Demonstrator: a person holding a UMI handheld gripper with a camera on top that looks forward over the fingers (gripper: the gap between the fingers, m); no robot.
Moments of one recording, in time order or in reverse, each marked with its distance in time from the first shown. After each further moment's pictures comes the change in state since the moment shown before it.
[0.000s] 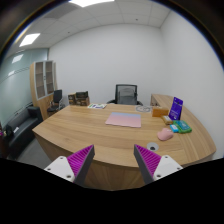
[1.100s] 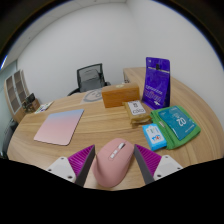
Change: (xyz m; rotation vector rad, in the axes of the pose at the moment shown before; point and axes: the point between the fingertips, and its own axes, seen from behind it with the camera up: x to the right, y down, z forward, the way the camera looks) arm 0.338 0.030 0.310 -0.183 0.123 0.242
